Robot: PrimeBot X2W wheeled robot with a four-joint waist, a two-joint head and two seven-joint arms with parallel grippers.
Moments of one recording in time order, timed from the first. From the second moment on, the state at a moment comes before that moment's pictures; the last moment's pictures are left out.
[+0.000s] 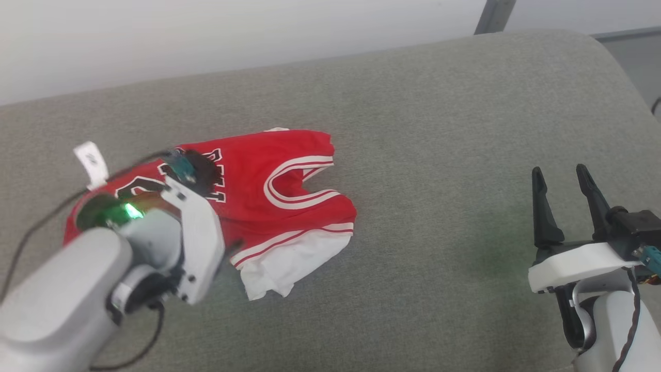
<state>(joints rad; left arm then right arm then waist) -0.67 0.72 -0.77 0.07 -0.87 0.03 0.75 -0.25 -0.10 -0.11 0.27 0.13 0.13 -0.26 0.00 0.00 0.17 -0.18</state>
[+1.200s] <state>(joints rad) -0.57 0.68 -0.80 0.20 -1.00 0.03 0.79 -0.26 -0.10 -0.12 0.26 0.12 0.13 -0.26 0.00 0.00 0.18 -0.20</state>
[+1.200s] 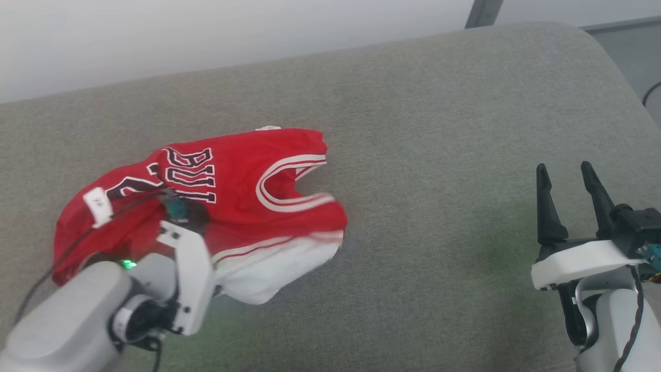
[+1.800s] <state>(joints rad) -0.41 0.93 -0.75 0.18 -0.99 0.14 0.77 -0.25 -0.10 -0.13 0.26 0.12 0.13 -0.26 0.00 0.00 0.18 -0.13</state>
